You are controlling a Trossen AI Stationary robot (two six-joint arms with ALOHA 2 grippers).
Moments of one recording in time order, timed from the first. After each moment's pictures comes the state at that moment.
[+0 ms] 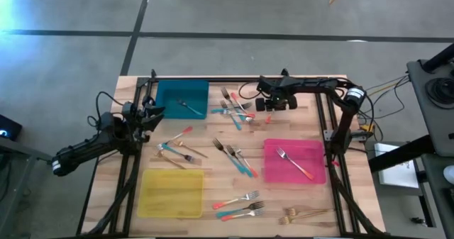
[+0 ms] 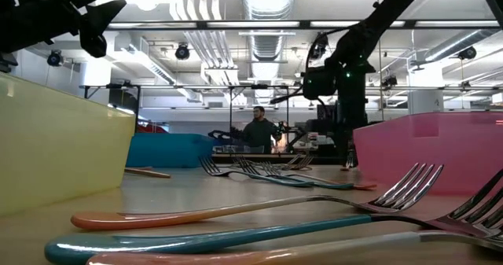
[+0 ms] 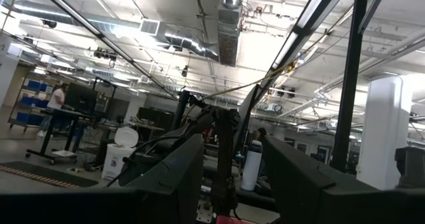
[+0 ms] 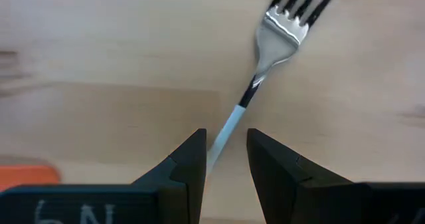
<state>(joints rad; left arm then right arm) 0.43 0.01 0.02 0.50 0.25 -0.38 -0.61 1.82 1.10 -0.73 0.04 0.90</state>
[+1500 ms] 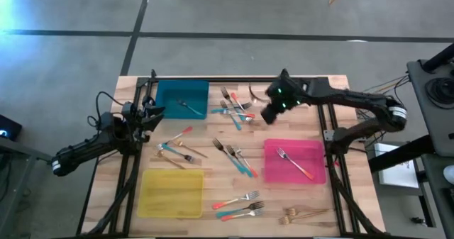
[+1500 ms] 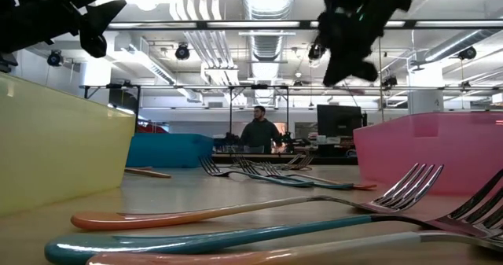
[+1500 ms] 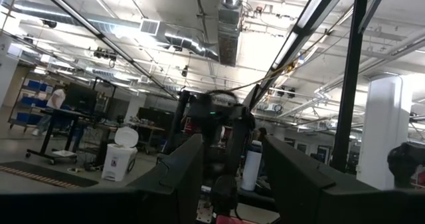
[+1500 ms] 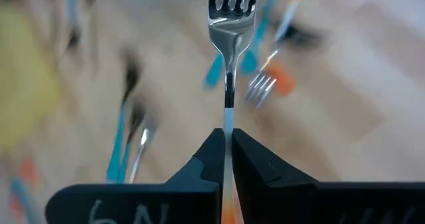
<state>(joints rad) 0.43 0.01 0.02 0.50 0.25 -0.38 -0.36 1.32 1.07 -0.70 -0.17 0.40</state>
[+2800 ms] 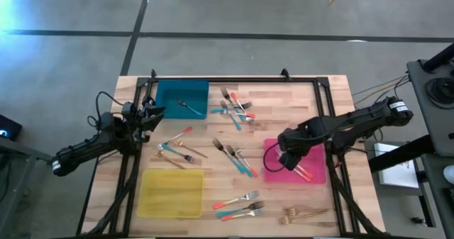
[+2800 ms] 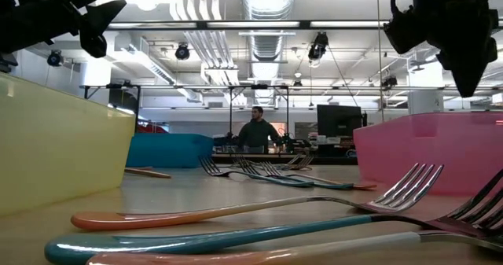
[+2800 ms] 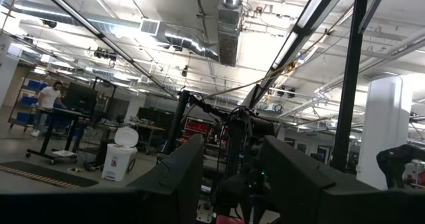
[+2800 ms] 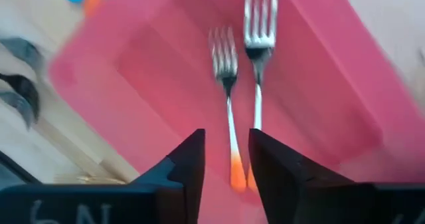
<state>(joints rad) 0.43 0.01 0.02 0.50 0.25 -0.38 0.19 1.28 0.98 -1.09 -0.14 0.96</state>
